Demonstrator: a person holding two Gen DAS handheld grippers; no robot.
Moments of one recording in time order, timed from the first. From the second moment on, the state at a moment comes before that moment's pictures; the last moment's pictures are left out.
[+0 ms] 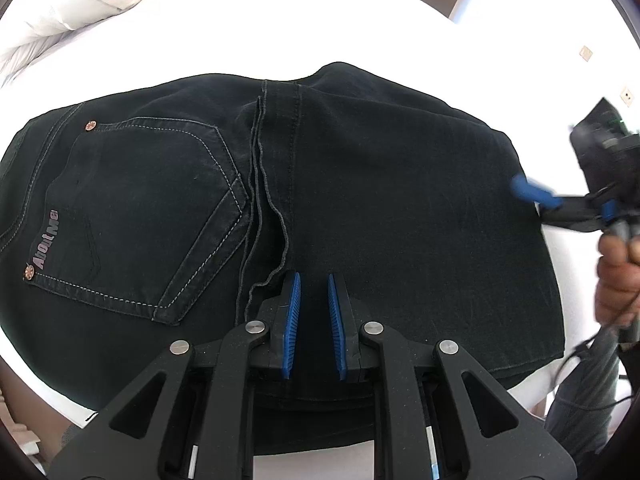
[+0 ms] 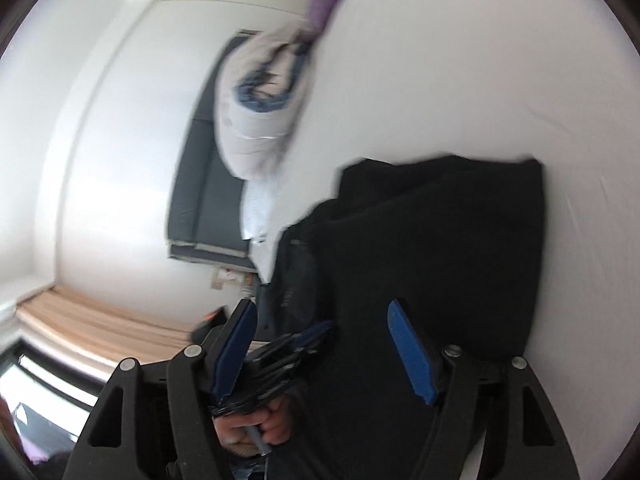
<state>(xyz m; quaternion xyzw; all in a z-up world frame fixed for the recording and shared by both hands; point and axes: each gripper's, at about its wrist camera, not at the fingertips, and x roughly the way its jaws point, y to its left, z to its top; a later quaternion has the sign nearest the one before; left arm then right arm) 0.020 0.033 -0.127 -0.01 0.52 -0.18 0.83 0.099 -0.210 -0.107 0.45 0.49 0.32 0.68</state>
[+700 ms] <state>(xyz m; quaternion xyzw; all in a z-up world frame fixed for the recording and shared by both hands) -0.016 0.169 -0.092 -0.20 0.44 -0.13 0.86 0.001 -0.175 -0.097 0.42 0.49 0.41 0.65</state>
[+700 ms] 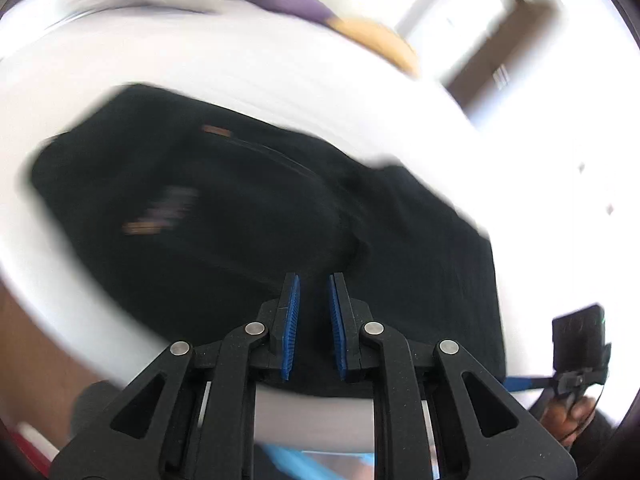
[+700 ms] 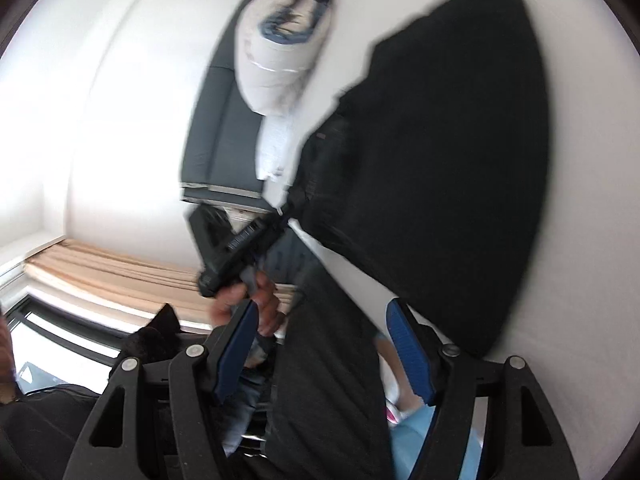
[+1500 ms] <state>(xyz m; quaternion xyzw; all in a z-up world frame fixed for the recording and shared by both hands) 0.005 0.379 -0.188 -0.56 0.35 -0.06 0.75 0.004 -0.168 -0.080 0.46 0.46 0.40 0.64</state>
